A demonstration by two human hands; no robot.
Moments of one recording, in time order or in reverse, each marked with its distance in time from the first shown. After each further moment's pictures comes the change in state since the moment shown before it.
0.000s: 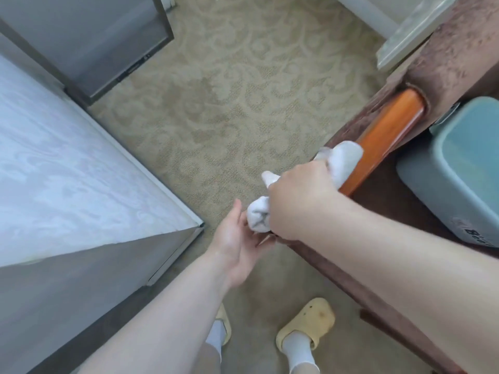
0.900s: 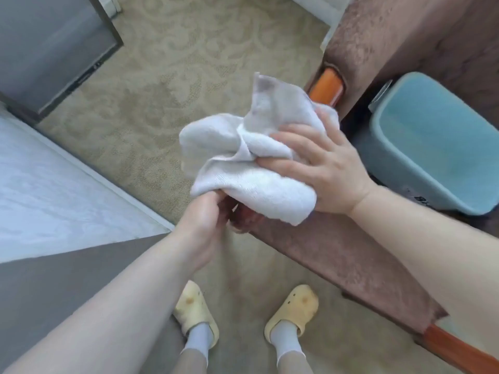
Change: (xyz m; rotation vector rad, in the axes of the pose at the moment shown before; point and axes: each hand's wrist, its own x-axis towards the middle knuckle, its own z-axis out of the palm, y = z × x) left_hand -0.008 0.006 0.053 0.405 -0.009 0.276; right_hand -0.034 0.109 0.100 0.105 1.142 -0.243
